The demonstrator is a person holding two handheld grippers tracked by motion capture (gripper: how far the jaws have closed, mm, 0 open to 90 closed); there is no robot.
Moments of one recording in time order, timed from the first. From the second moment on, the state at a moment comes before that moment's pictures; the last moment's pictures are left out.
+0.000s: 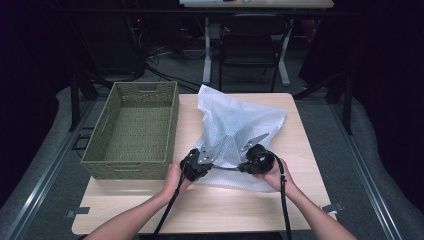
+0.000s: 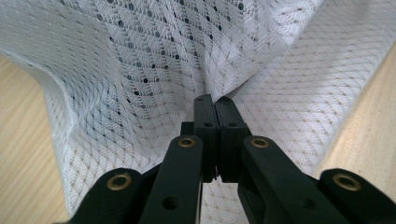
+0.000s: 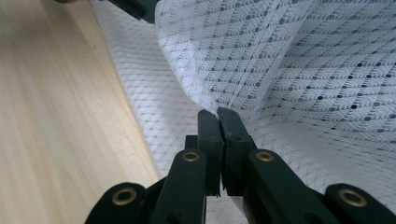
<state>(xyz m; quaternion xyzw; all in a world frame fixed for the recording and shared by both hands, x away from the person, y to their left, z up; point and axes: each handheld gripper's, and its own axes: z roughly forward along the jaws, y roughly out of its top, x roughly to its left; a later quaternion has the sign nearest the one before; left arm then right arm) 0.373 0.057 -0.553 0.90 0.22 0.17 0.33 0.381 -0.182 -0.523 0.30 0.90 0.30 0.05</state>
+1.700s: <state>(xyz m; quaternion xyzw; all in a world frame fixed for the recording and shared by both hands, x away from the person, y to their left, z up) 0.372 0.071 -0.501 0.90 0.24 0.07 0.36 0.380 -0.196 -0.502 0.31 0.89 0.32 0.06</state>
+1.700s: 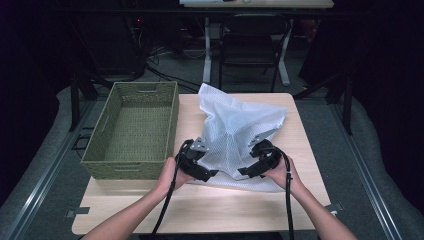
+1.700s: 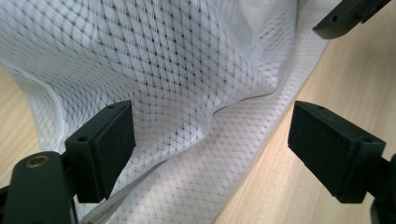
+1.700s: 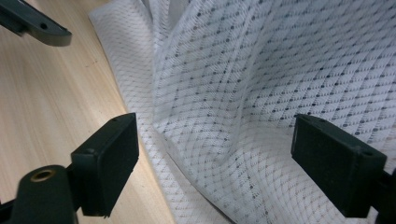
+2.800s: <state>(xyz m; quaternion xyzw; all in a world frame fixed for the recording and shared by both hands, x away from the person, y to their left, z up) 0.300 0.203 -0.483 0.86 0.33 0.11 0.37 0.311 -0.271 -0.495 0.37 0.86 0.32 0.14</state>
